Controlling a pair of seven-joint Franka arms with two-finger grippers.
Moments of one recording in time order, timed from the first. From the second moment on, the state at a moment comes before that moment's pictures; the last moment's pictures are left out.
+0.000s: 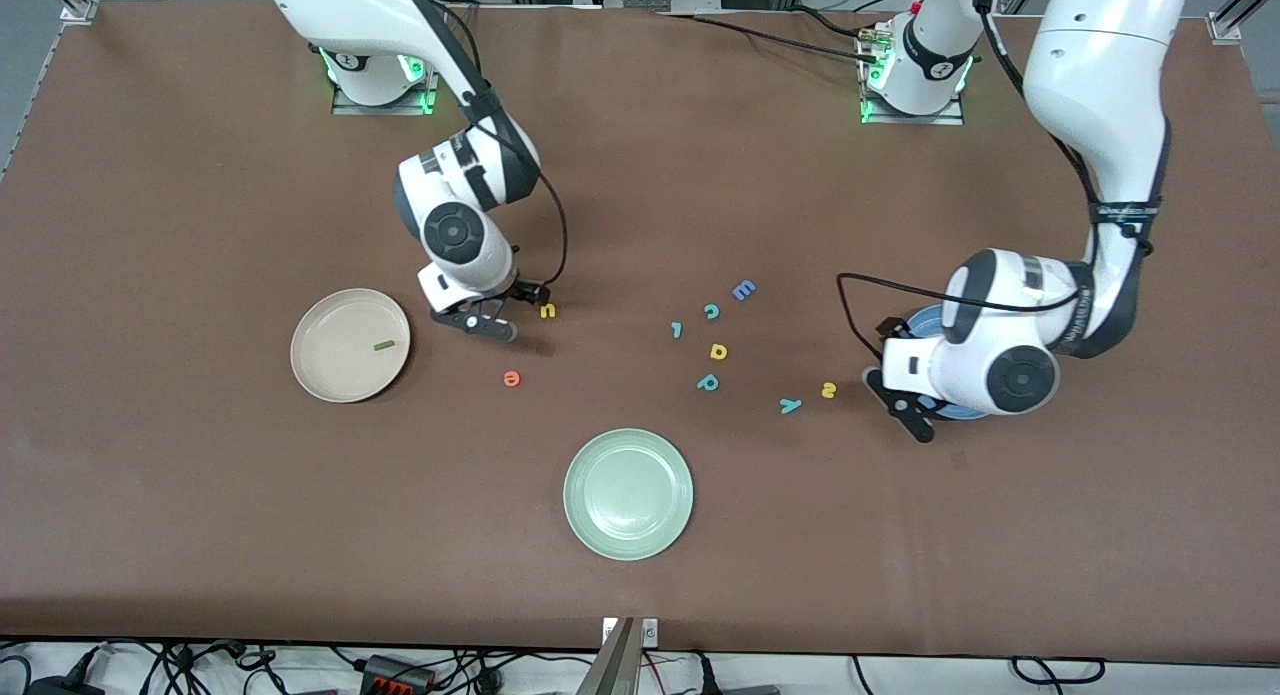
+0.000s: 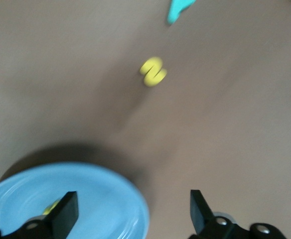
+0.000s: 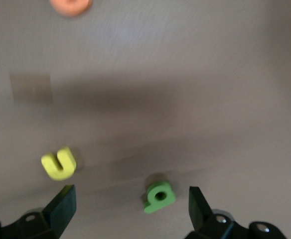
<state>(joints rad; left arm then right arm) -0.16 0.62 -0.07 -1.60 -0.02 1.89 0.60 0.65 0.49 -0.07 -2.03 0.11 2.34 0.73</state>
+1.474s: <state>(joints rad) -0.24 0.74 -0.08 -1.65 -0.02 2.23 0.56 0.66 0.46 -0.08 -2.17 0.11 2.47 0.34</state>
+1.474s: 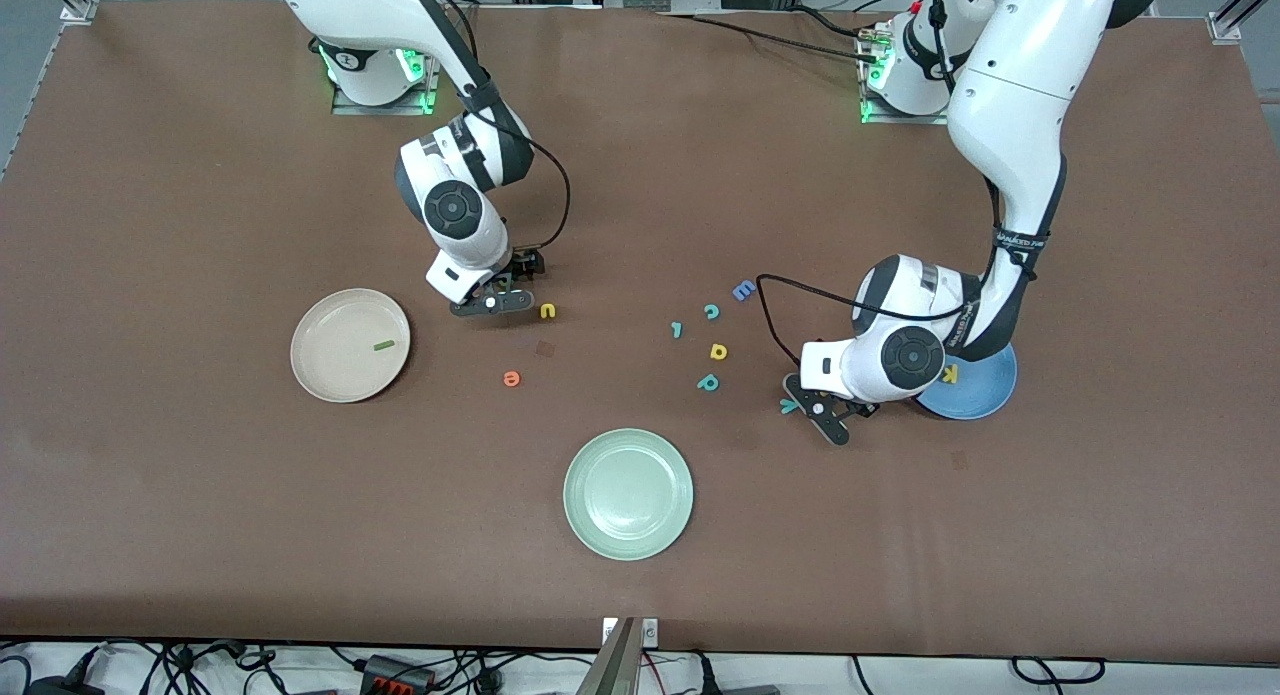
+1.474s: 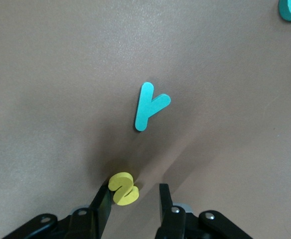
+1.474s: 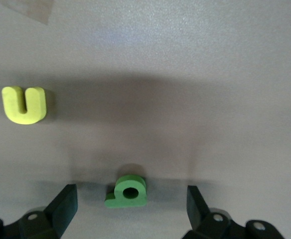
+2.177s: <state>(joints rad) -0.23 0.71 -0.08 -1.62 -0.02 2.11 0.60 0.65 0.45 -0.08 -2.17 0.11 2.47 0.34</state>
